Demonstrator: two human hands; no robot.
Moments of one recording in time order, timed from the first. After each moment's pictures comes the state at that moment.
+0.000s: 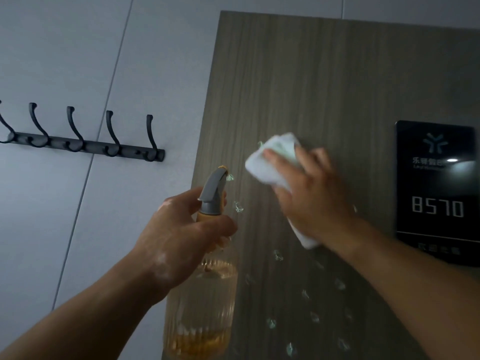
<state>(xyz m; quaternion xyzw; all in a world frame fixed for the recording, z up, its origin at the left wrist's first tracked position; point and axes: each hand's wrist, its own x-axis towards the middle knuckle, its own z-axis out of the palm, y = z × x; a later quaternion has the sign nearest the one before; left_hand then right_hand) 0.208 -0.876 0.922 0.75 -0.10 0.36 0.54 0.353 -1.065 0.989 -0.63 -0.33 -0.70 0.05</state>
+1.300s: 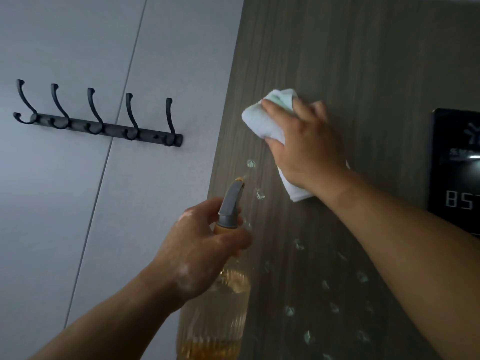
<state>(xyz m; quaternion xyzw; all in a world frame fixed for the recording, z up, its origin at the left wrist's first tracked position) 0.216 -0.867 0.892 0.77 -0.09 0.34 0.54 0.347 -1.010 1.038 -0.64 -0.31 -0.70 0.05</state>
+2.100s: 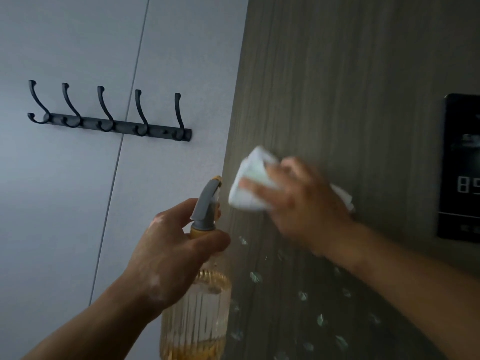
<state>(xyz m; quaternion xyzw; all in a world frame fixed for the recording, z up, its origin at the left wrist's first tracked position) 0.193 -0.834 0.871 0.77 -0.04 0.37 0.52 0.345 -1.019 0.942 -0.63 -0.45 -0.63 -0.09</state>
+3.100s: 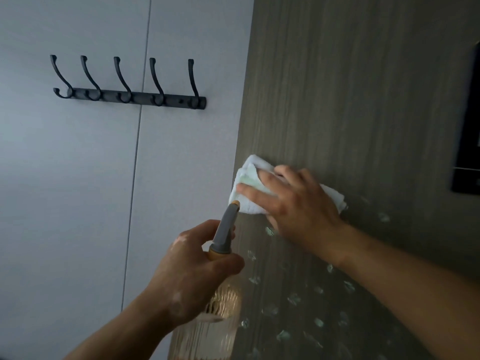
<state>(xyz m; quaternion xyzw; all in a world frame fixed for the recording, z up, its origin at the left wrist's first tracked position) 0.170 -0.842 0.805 0.82 0.01 0.27 0.50 0.333 -1.004 0.868 -0.66 -0.47 -0.58 -0.12</state>
